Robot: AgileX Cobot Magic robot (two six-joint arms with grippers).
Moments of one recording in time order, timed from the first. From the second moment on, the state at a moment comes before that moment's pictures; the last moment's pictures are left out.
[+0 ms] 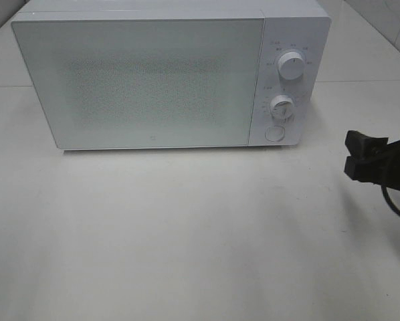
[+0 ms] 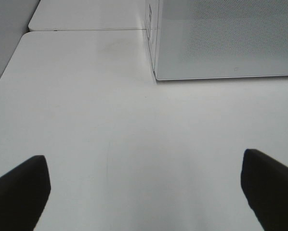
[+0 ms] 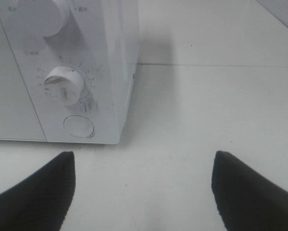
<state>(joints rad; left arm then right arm) 0.03 0.00 -0.50 -0.15 1.04 0.10 0.25 1.50 -0.14 0.21 -1.05 -0.06</state>
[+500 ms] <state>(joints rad) 0.03 0.00 -0.50 -0.15 1.04 0.10 0.67 1.70 -0.19 0.65 -1.20 -0.11</state>
